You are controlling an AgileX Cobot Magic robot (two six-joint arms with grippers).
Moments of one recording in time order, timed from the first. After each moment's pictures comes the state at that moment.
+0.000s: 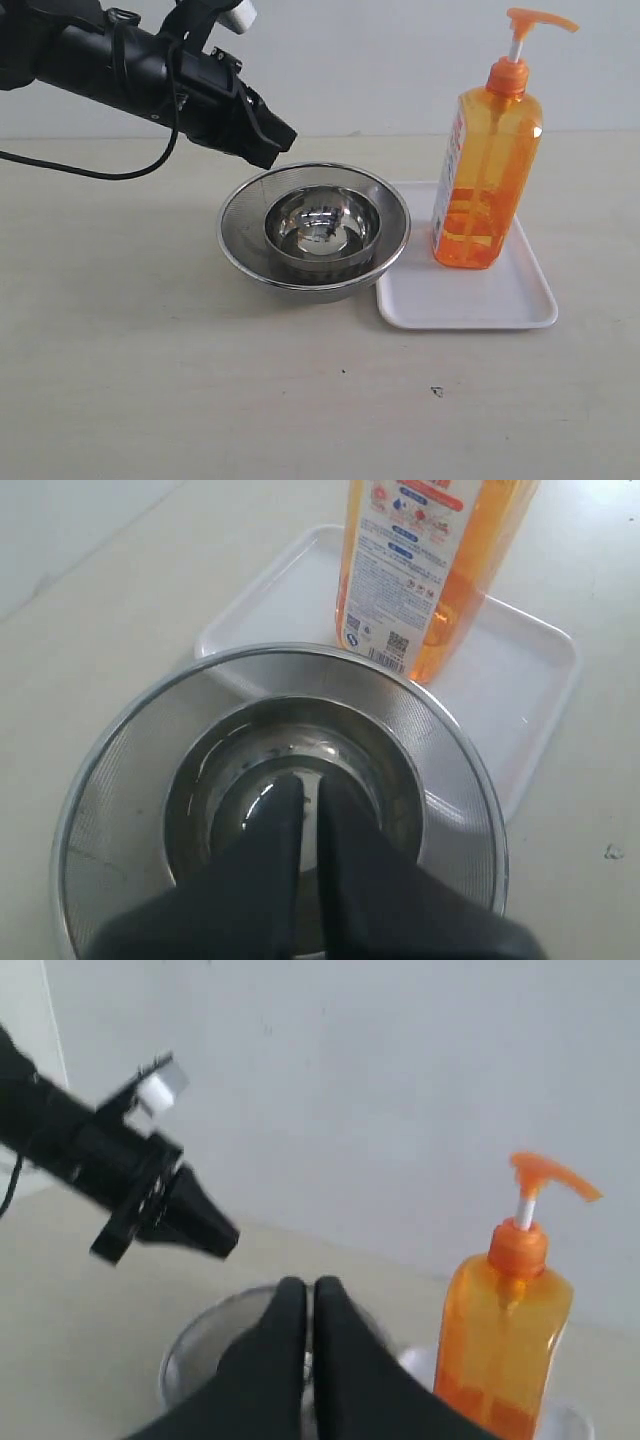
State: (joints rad) left arm -0.38 1.75 -1.28 -0.92 0.57 1.23; right arm -0.12 0.51 -0.42 -1.52 -0.70 1.56
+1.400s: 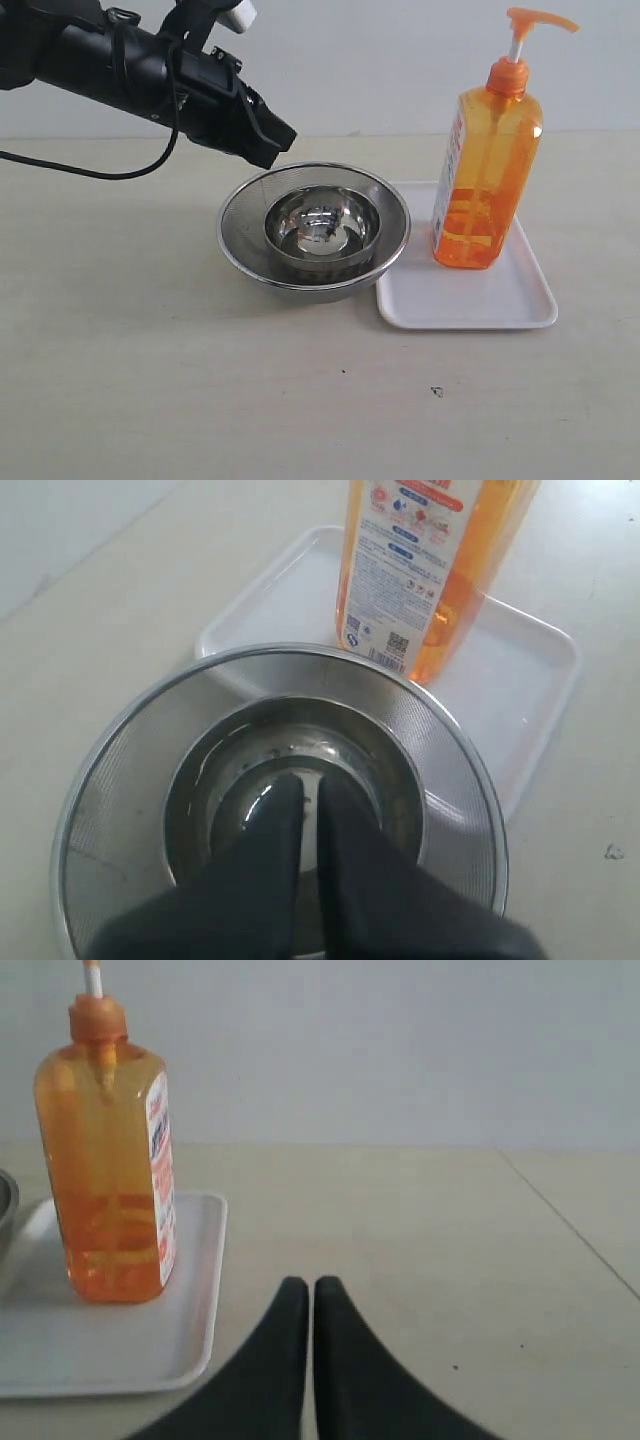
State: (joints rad) left arm -0.38 1.75 -1.28 -0.92 0.57 1.23; right arm -0.12 0.01 -0.10 0.15 0.34 -0.18
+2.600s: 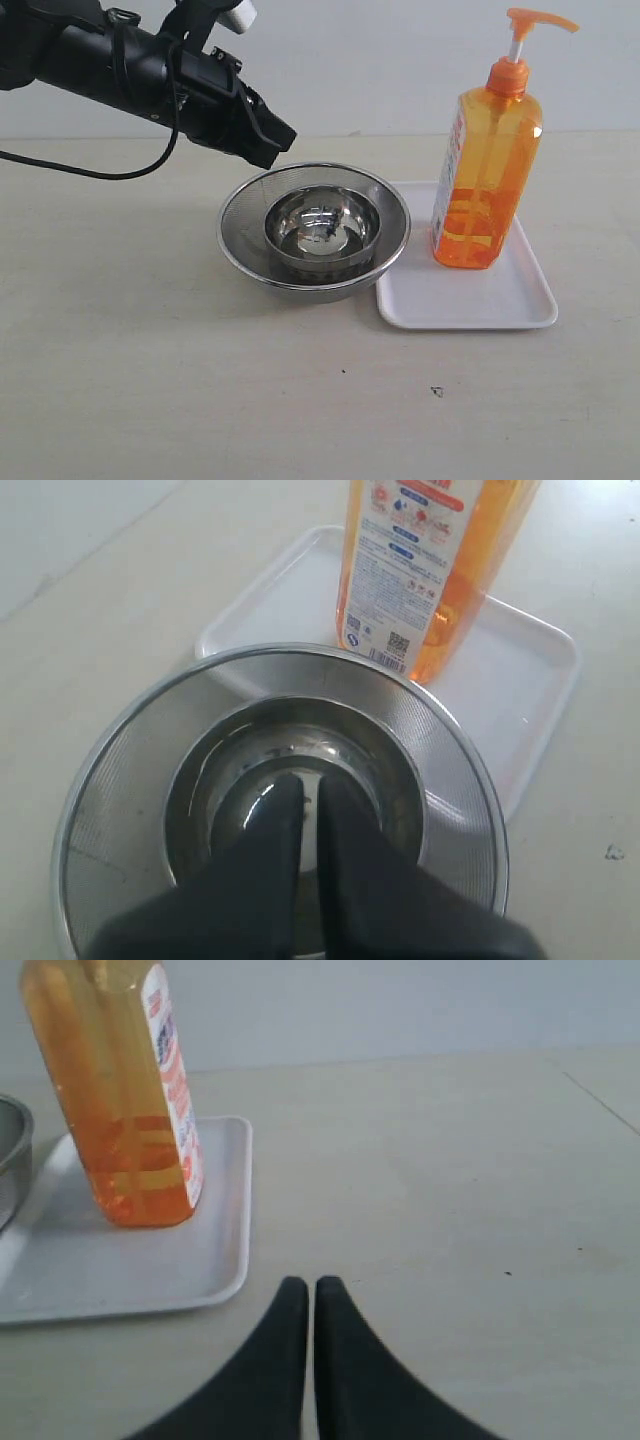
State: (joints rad) left arm -0.38 1.75 -1.28 -0.92 0.57 1.23; right arm -0.07 0.01 -0.01 0.14 0.34 -0.08
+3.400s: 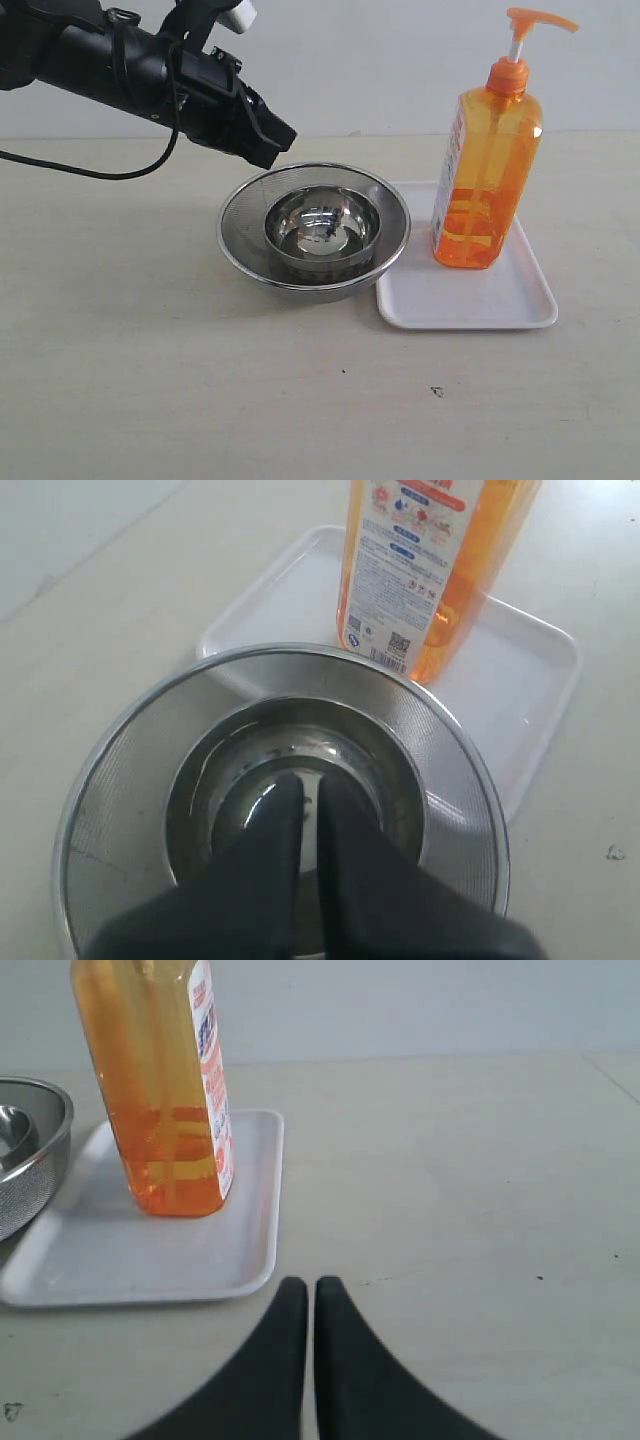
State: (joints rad) left arm -0.38 1.75 -1.28 -0.92 0.57 1.23; right arm -0.02 0.01 -0.01 0.14 0.35 -0.09
